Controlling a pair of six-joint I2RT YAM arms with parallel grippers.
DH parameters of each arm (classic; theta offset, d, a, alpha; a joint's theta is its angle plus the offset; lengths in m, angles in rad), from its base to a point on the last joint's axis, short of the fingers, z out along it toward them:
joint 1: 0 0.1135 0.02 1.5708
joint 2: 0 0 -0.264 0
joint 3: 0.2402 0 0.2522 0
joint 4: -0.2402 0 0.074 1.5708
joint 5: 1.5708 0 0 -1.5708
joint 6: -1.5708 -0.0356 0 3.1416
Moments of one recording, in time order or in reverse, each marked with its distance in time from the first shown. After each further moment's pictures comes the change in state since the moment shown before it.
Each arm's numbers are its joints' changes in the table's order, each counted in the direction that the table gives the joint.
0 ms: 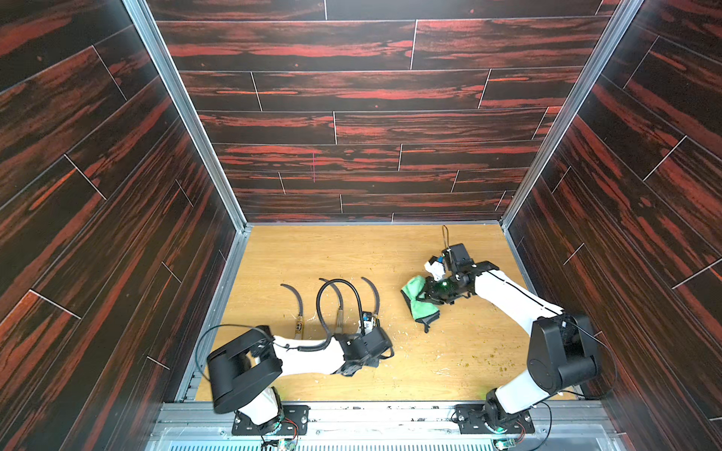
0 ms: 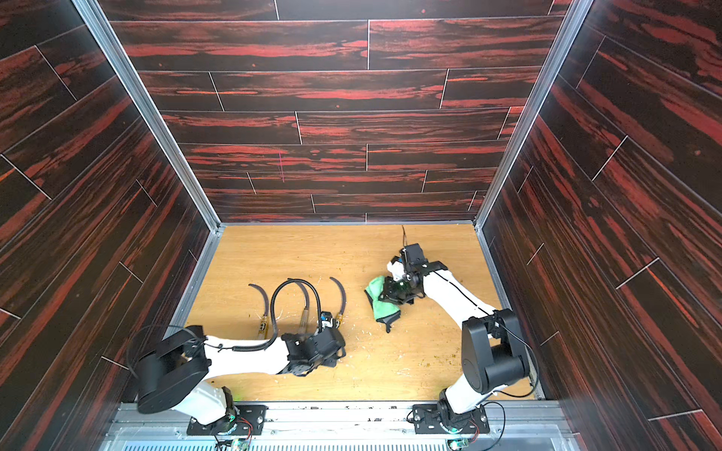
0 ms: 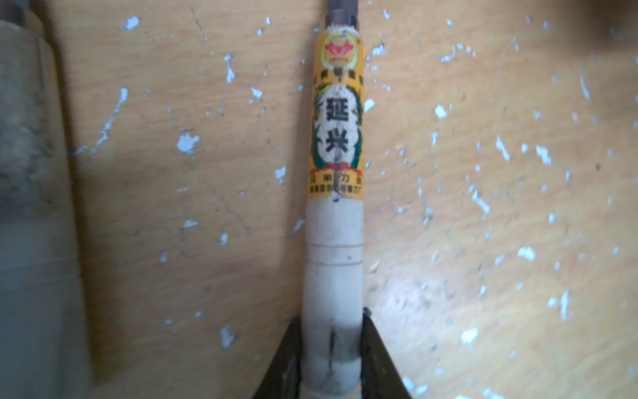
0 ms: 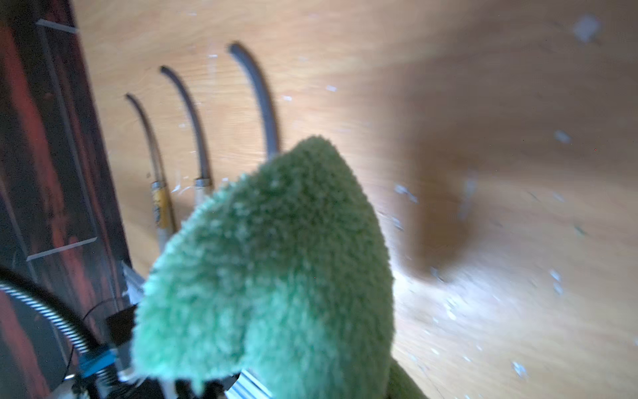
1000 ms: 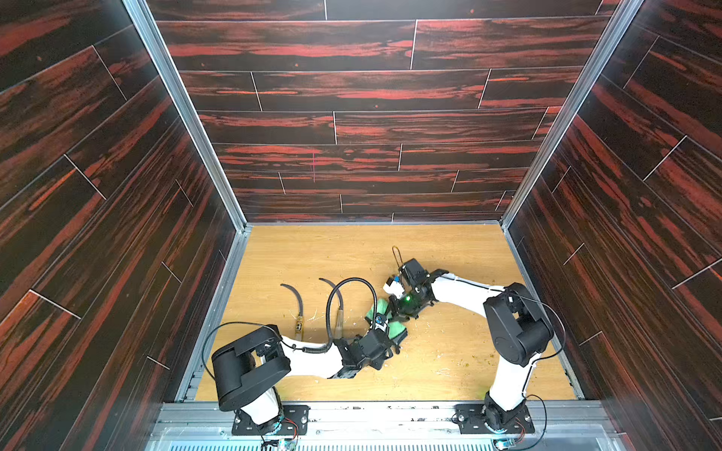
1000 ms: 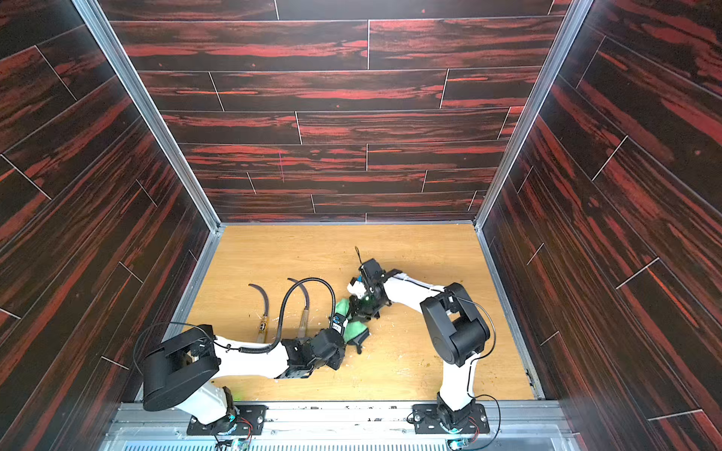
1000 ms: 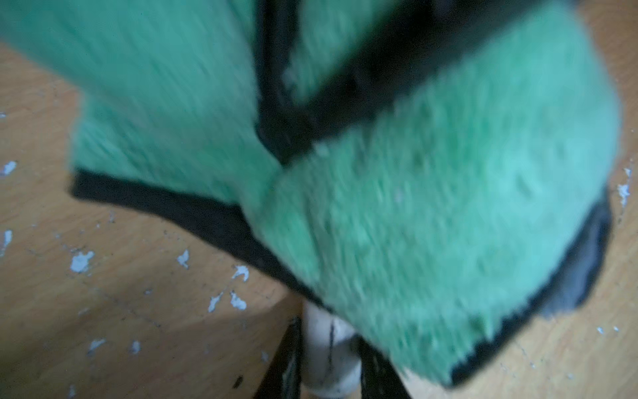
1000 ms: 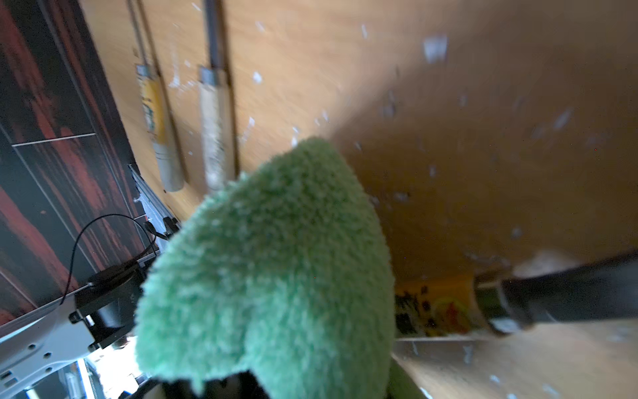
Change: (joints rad) left arm -0.002 -0.062 -0.050 0.310 0.026 -0.281; right arm 0.254 -0.250 -0.014 0.121 -0.154 -0.069
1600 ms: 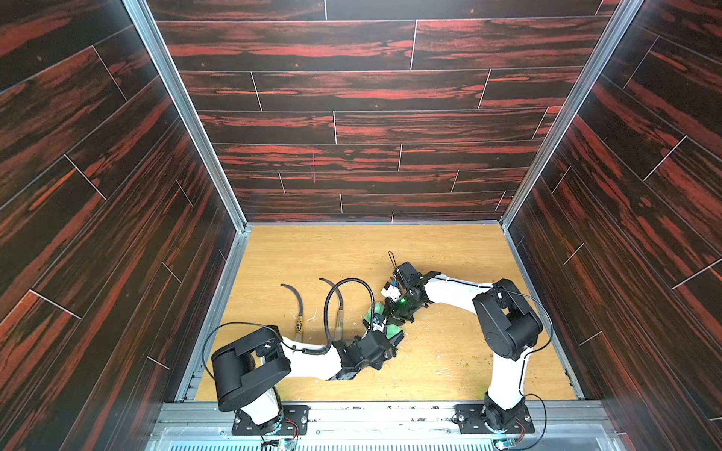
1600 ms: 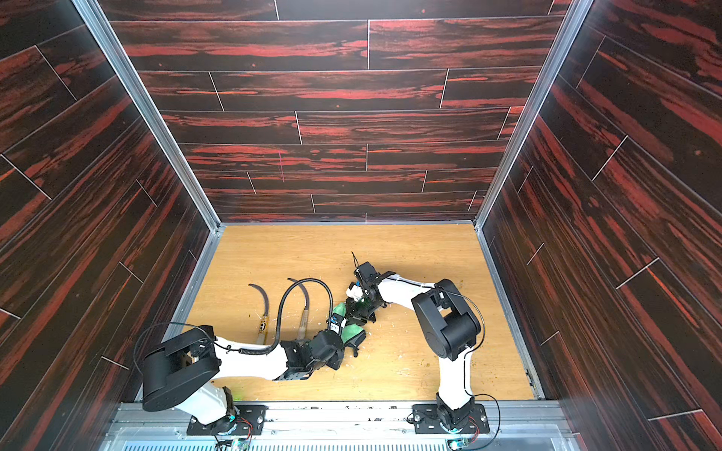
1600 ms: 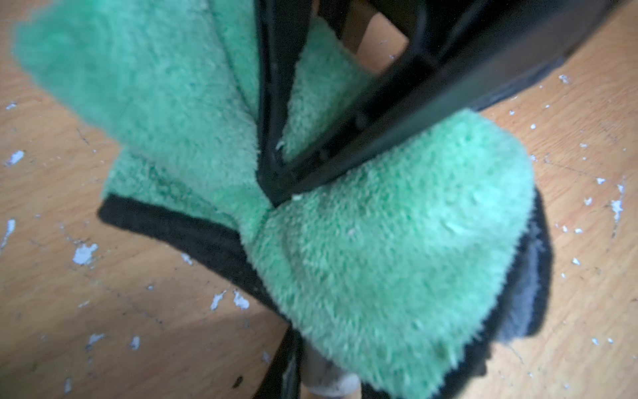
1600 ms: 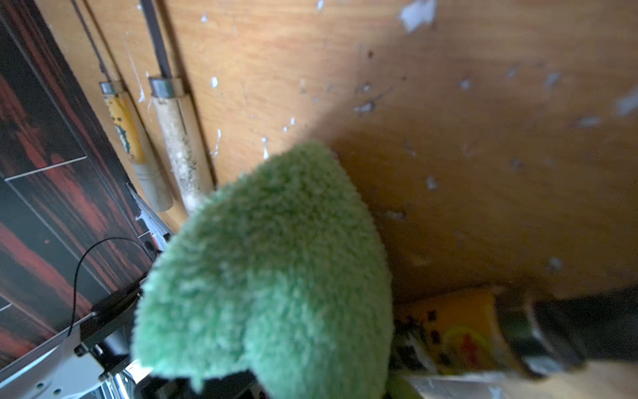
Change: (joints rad) left arm -0.002 0.008 -0.035 0.057 -0.012 0.044; right arm 0.009 -0.075 0.046 0.000 0.037 -0.085
